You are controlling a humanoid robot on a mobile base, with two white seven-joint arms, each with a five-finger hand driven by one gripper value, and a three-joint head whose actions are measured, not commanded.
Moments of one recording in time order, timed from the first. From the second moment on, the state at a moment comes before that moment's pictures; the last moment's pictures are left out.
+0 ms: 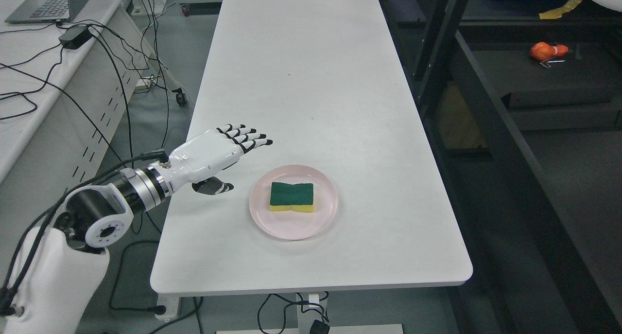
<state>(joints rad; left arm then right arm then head) -0.55 0.40 -0.22 -1.59 -0.89 -0.51 -0.58 -0.07 0.00 -0.21 0.00 -0.11 0.08 -0.03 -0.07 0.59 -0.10</state>
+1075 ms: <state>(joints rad) -0.73 0.31 -0.58 -1.39 -1.10 -0.56 -0.59 -0.07 0.00 -0.21 0.00 -0.11 0.08 -0.04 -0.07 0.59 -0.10</state>
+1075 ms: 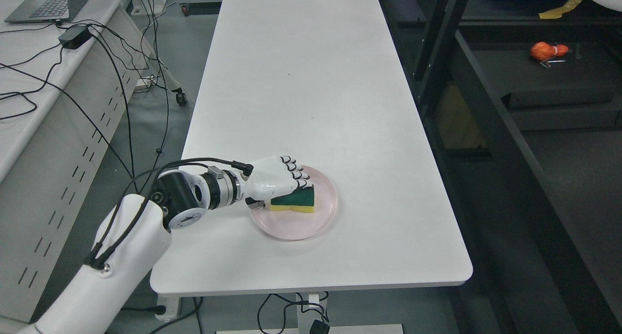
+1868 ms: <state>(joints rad) -0.72 0.24 -0.49 -1.35 -1.07 -0.58 -0.61 -0.07 0.00 -0.21 0.00 -0.11 0.08 -0.04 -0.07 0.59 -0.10</state>
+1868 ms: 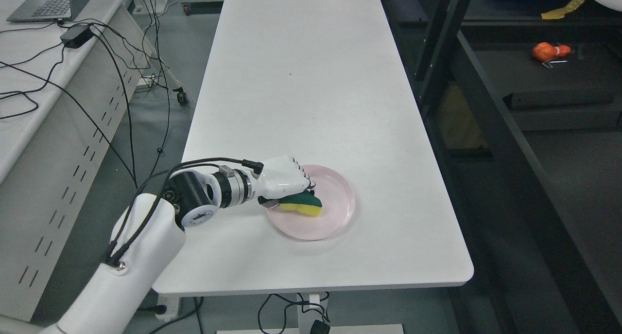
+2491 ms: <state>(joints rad) -0.70 0.11 -0.18 -1.35 -0.53 -0.52 -0.61 -0.07 0.00 -0.21 0.00 -0.11 0.08 -0.04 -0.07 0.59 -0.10</state>
